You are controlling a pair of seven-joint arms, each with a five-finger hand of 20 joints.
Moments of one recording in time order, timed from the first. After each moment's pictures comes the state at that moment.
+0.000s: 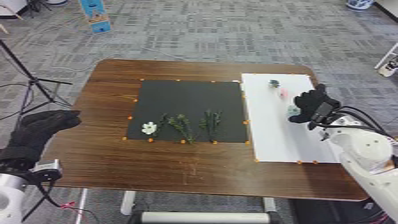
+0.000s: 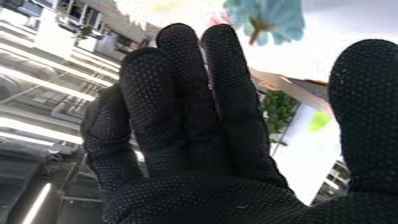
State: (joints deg) left arm 134.6 -51.5 -115.5 -118.9 57.5 5.7 5.8; right arm -83.4 -38.7 69.5 -88.7 -155.7 5.2 -1.3
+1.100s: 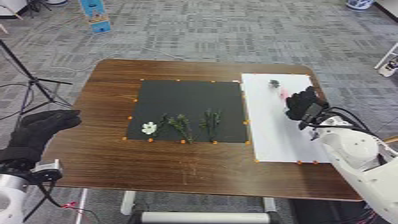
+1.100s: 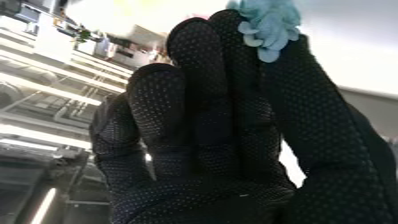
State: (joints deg) left arm 134.3 -52.1 -115.2 -119.0 57.3 5.7 6.1; right arm -80.2 -40.4 65.2 -86.8 -153.0 7.5 -1.5
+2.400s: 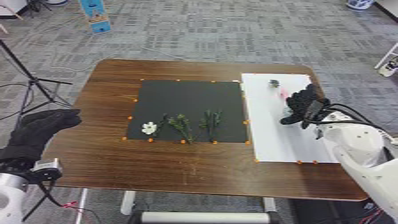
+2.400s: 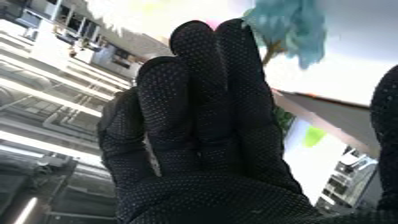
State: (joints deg) left arm 134.3 -51.5 -115.4 -118.9 55.8 5.6 5.9; right arm -79.8 -40.8 67.8 -87.8 -157.6 -0.1 -5.9
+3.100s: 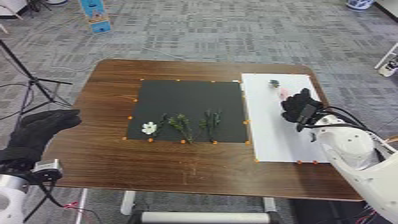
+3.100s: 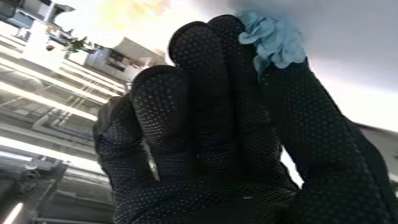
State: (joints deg) left arm 134.4 -52.2 -115.3 -119.0 55.6 5.6 6.4; right arm -79.3 -40.7 64.7 -88.1 -158.5 0.4 -3.6
